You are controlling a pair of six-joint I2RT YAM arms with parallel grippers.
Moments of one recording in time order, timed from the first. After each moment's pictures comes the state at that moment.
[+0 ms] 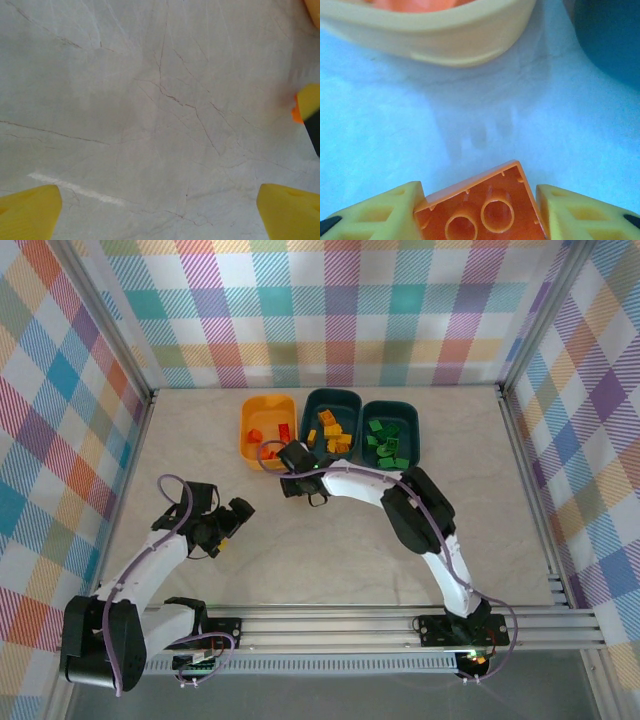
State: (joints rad) left arm -0.13 1.08 0.54 -0.51 0.22 -0.92; right arm 0.86 2.19 1.65 -0.44 0.18 0.43
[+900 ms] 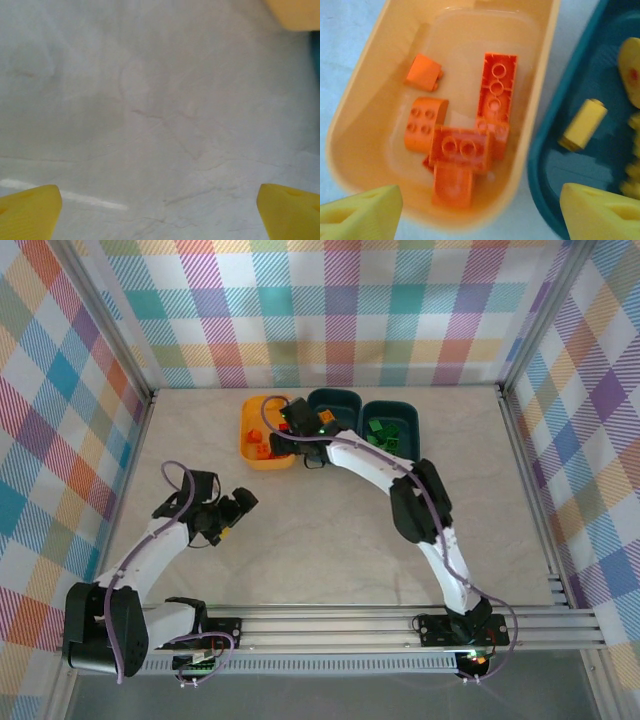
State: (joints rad) left arm -0.13 1.15 0.66 -0.52 0.25 -0.85; right arm 0.77 2.24 1.96 -0.51 0.14 0.39
